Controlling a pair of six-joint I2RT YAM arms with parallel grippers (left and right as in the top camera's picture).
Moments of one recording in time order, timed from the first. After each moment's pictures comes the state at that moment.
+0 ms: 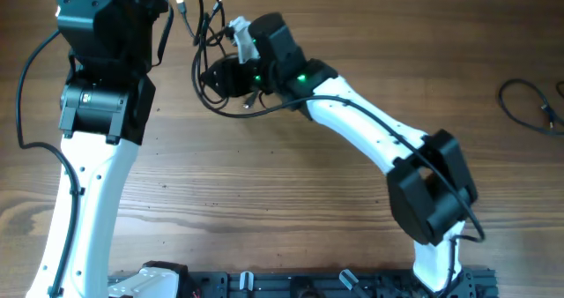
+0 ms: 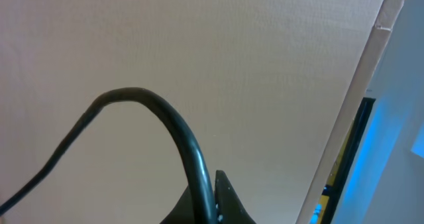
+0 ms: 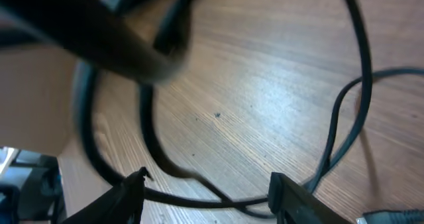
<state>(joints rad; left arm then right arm) -0.16 1.38 1.54 -0.14 -0.24 -1.67 0.68 2.05 1.62 -0.19 -0.47 0.45</state>
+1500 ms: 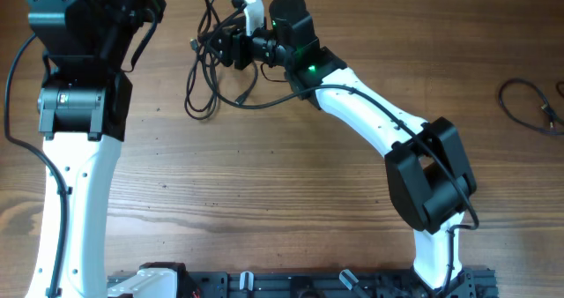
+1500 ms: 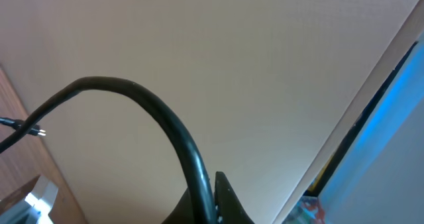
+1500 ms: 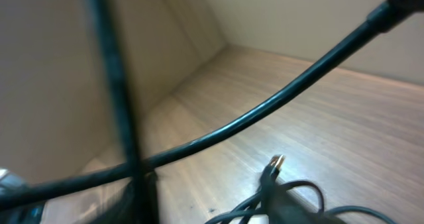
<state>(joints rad) -0.04 1.38 1.54 -0.19 0.17 -1.66 0.59 2.09 1.62 0.23 -0.55 0.38</state>
